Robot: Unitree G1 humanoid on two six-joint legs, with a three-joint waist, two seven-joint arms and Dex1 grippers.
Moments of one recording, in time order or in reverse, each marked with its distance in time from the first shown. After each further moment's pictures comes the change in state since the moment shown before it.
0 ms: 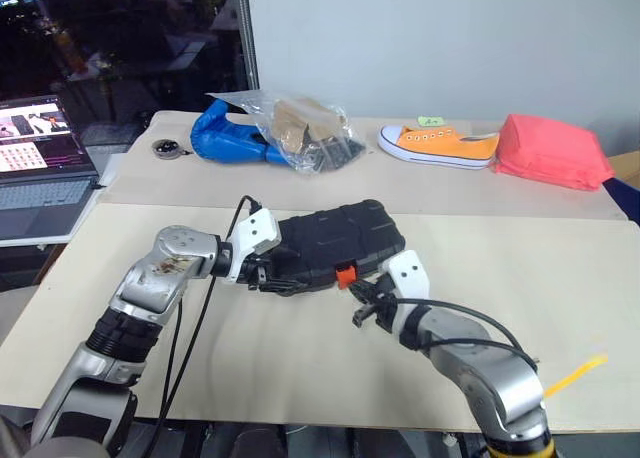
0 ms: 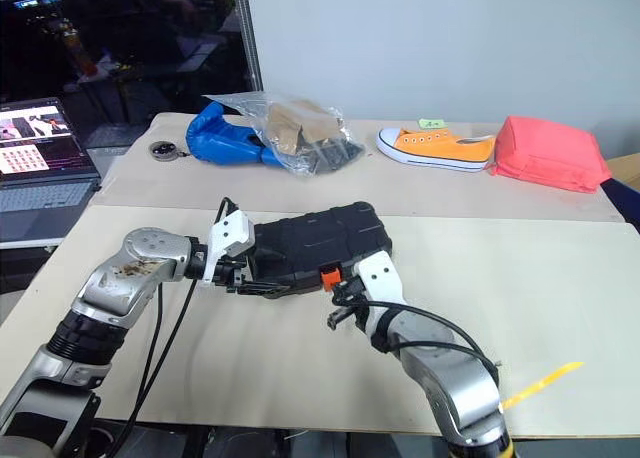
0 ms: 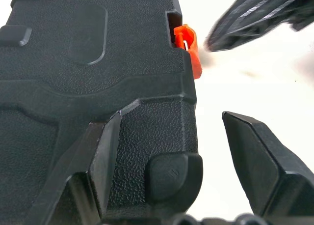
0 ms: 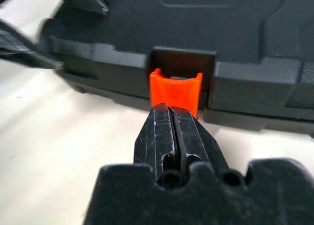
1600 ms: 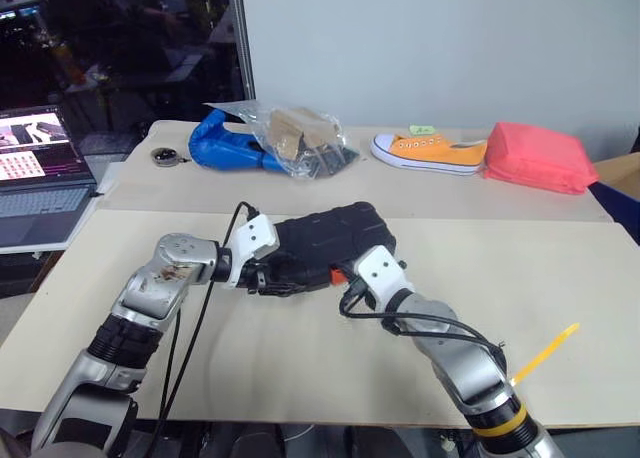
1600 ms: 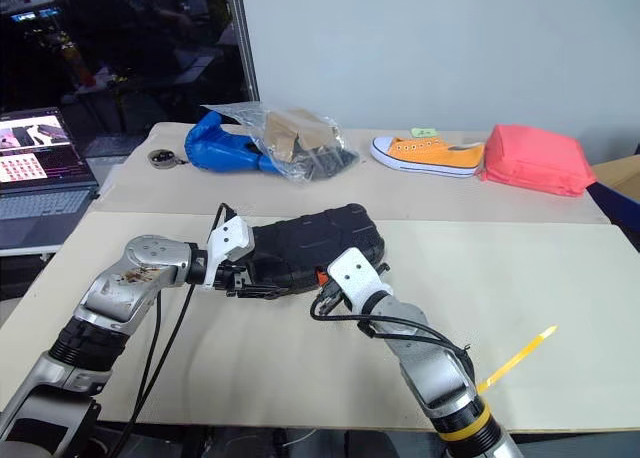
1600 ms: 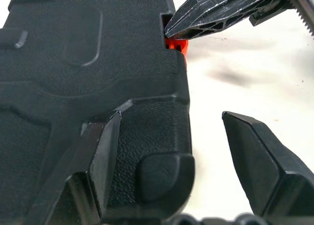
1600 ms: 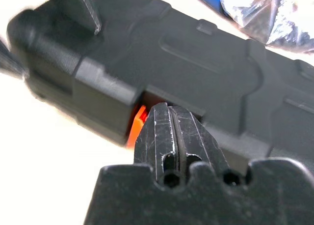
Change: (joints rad) left arm 0.034 -0.012 0.002 -0.001 0.020 0.004 0.039; right arm -0.026 -0.096 0.175 0.208 -0.297 -0.451 0.039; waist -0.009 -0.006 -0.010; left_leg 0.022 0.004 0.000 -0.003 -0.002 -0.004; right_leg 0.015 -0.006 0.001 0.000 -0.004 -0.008
